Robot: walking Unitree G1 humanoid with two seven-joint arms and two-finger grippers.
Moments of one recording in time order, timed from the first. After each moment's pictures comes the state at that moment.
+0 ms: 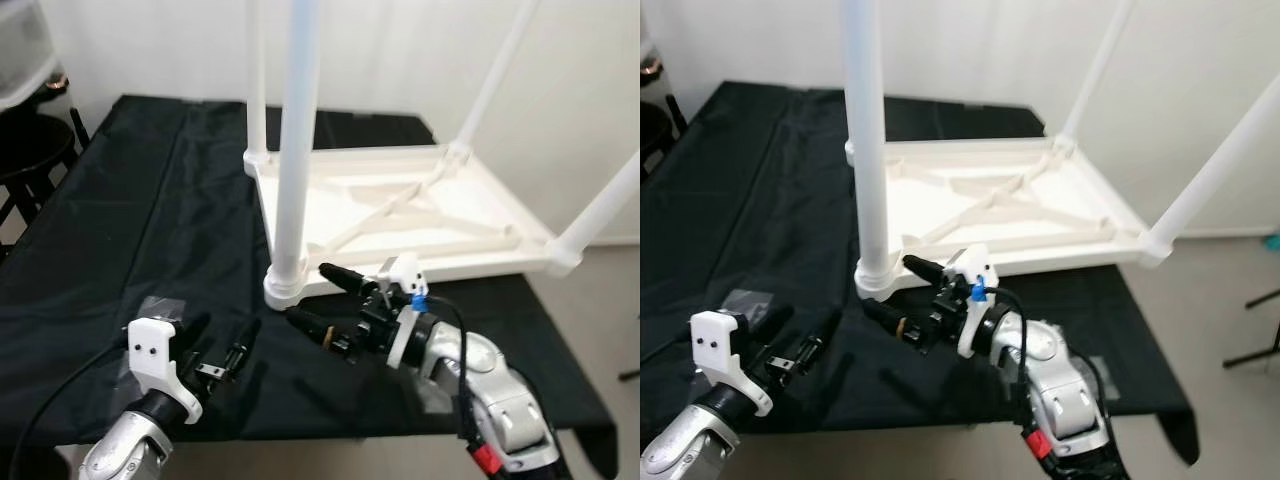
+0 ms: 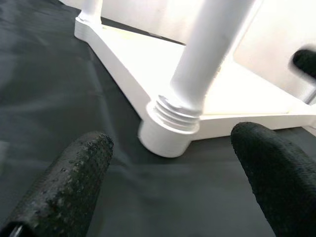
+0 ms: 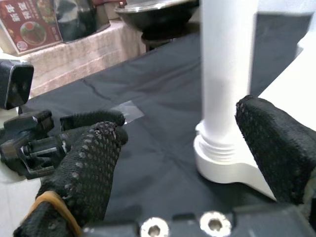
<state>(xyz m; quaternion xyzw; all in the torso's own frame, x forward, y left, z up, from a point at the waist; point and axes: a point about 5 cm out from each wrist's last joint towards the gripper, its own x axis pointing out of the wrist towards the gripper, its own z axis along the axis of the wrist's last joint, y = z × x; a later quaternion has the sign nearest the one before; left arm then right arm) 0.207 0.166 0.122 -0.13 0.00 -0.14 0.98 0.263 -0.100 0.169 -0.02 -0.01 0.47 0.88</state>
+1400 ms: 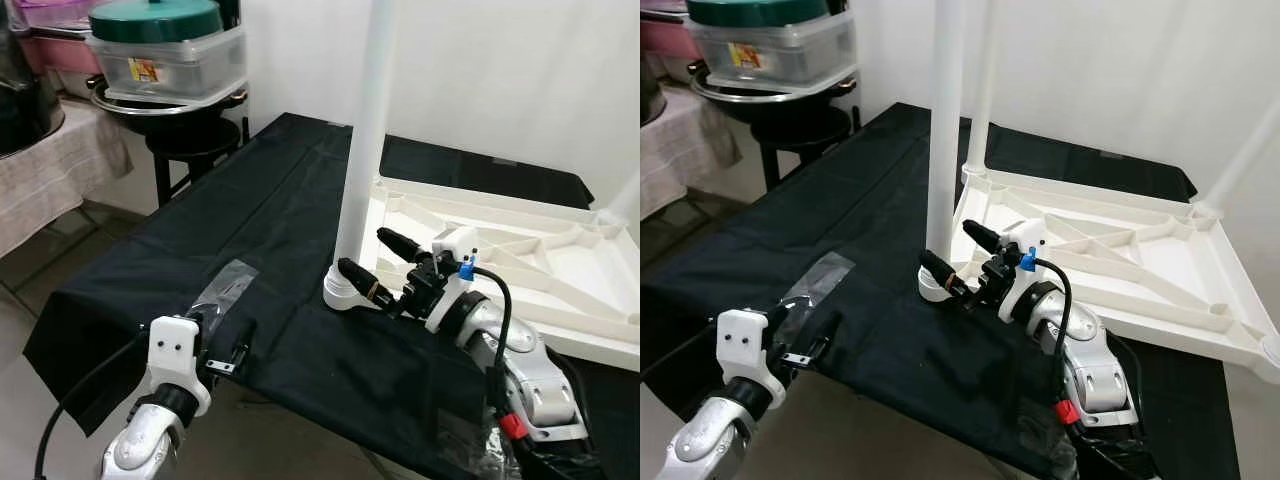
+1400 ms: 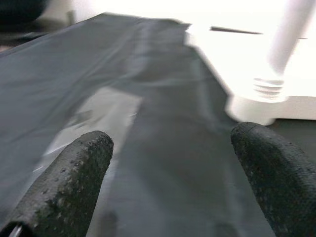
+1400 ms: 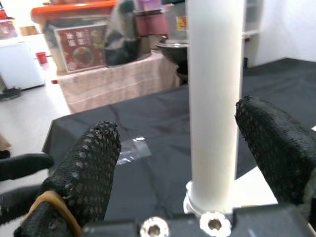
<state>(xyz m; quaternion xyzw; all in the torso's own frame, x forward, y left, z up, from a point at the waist) 0.219 0.158 0.111 -0.02 -0.01 -0.12 0.99 0.300 -0.148 0.187 -0.02 -0.07 0.36 0.93</state>
